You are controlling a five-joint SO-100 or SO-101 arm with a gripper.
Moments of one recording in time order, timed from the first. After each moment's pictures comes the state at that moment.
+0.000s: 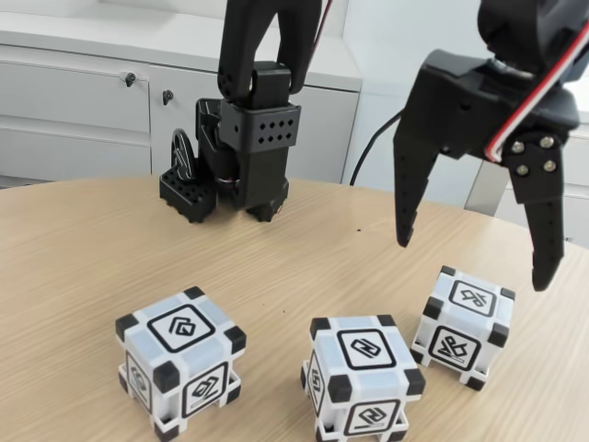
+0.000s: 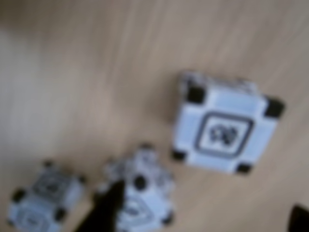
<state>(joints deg) -12.5 72.2 69.2 97.4 -29.2</state>
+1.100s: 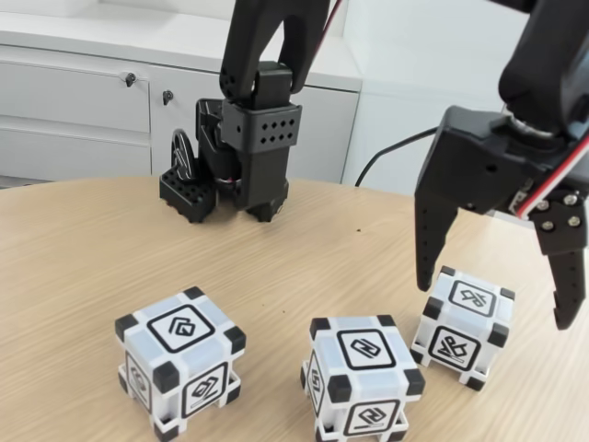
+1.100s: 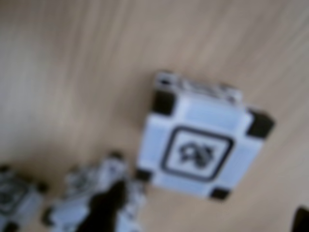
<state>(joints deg) -14.4 65.6 68.7 89.5 -31.4</state>
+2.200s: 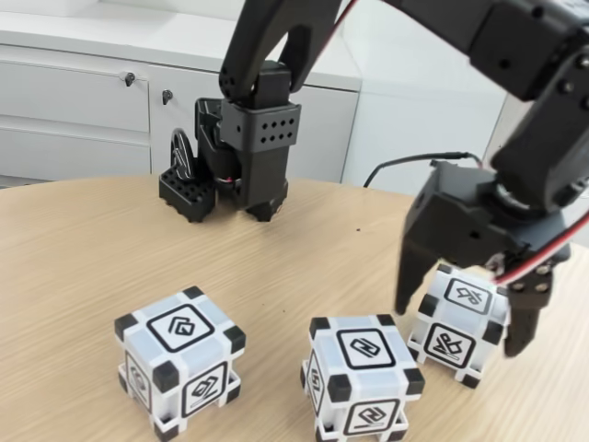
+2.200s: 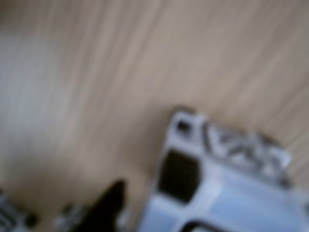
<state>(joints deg) -17.6 55.5 68.7 88.7 -32.3</state>
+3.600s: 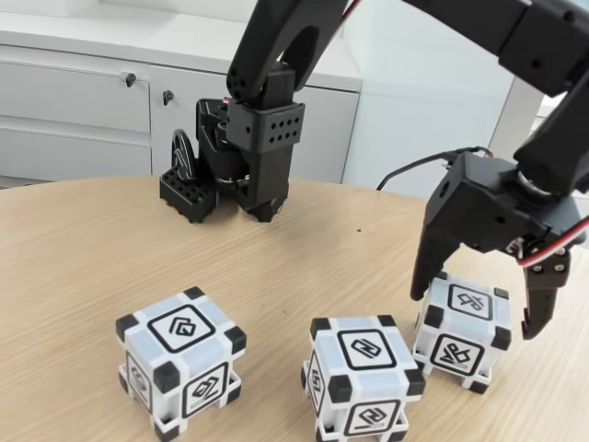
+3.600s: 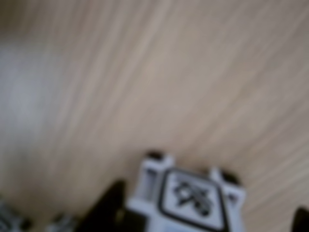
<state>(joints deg) -21.5 55.5 68.7 89.3 -29.4</state>
